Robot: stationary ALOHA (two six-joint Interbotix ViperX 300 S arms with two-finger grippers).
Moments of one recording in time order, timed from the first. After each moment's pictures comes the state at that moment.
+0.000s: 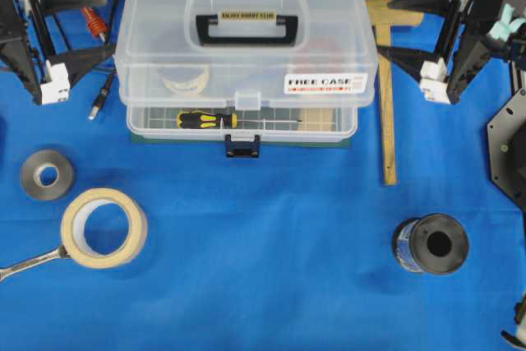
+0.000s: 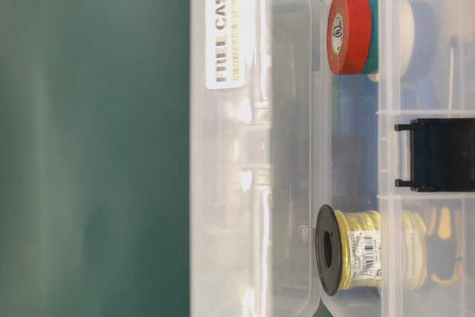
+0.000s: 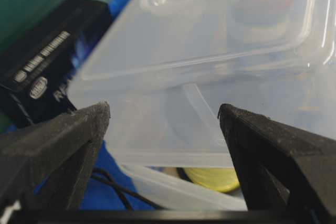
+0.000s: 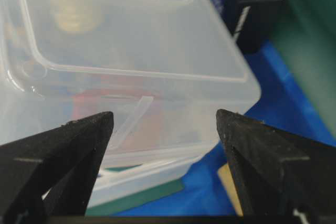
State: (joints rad) left arm 0.39 -0.63 1.22 -0.04 -0.38 0.13; right arm -0.40 -0.68 1.10 0.01 -0.07 0.07
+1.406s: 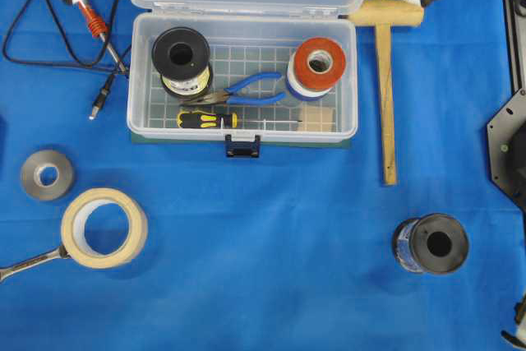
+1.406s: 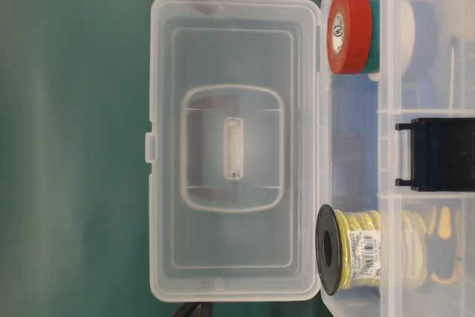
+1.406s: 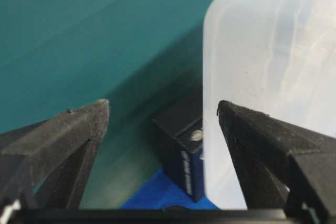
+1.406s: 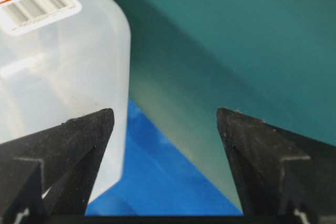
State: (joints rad) left arm 0.72 -0.37 1.03 -0.04 -0.48 0.13; right arm -0.73 -0.41 0.92 0.02 -0.16 0.08
